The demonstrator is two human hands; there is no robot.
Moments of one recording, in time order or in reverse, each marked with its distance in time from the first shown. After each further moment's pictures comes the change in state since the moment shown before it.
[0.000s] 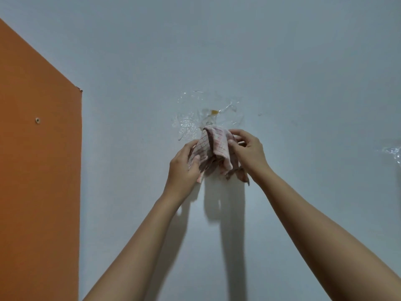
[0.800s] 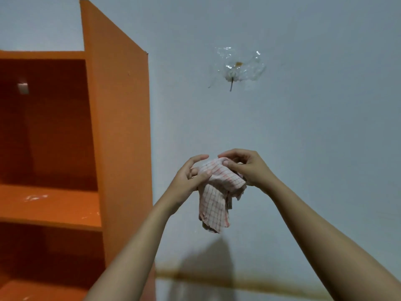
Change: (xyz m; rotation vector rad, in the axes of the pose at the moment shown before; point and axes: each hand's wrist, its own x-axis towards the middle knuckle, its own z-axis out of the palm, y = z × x) left_hand -0.214 0.145 -0.057 -0.318 -0.224 -0.667; right_hand -0.192 -0.022 -0.075 0.222 -0.708 0.138
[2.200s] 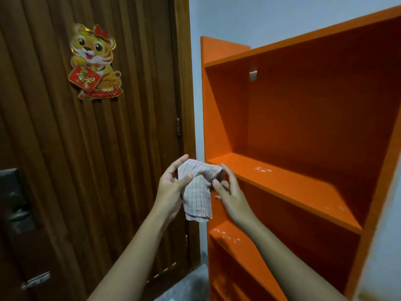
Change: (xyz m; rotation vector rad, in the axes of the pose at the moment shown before) left_hand -0.327 0.092 -0.345 0.045 1.017 -0.012; right_hand -0.039 -0.179 0.509 0.730 -0.568 -0.058
